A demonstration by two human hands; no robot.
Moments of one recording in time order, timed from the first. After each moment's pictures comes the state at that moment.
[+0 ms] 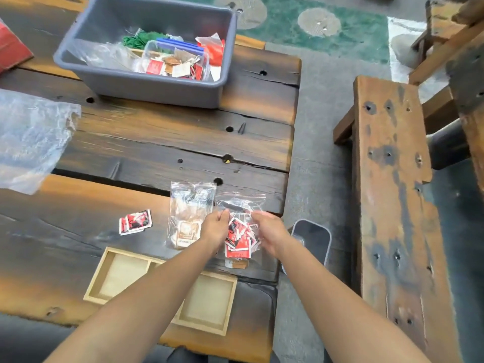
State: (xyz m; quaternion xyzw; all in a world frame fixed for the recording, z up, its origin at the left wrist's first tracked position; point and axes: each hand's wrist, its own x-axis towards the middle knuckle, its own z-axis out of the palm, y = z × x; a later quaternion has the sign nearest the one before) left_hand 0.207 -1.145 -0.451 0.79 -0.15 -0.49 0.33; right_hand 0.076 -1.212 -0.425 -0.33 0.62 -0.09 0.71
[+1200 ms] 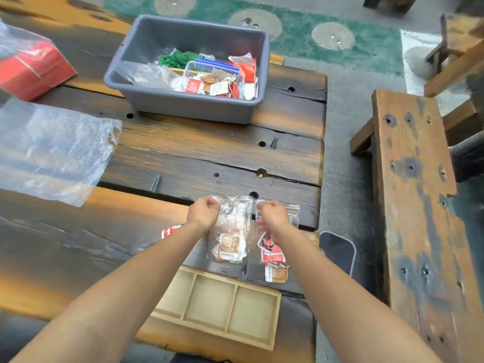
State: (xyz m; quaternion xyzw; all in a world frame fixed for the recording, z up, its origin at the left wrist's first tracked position) left_hand 0.361 -1.140 -0.415 0.85 -0.22 -0.40 0.25; right_hand 0.196 -1.219 -0.402 -0.40 0.68 -0.07 0.61
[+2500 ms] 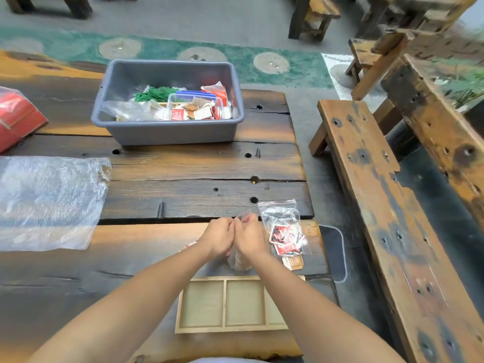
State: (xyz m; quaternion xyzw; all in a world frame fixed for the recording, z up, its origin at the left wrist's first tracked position) left_hand 0.384 -1.084 -0.371 0.69 -0.53 -0.46 0.17; right_hand 0.276 -1.097 -0.361 -0.55 0.71 -0.12 0.43
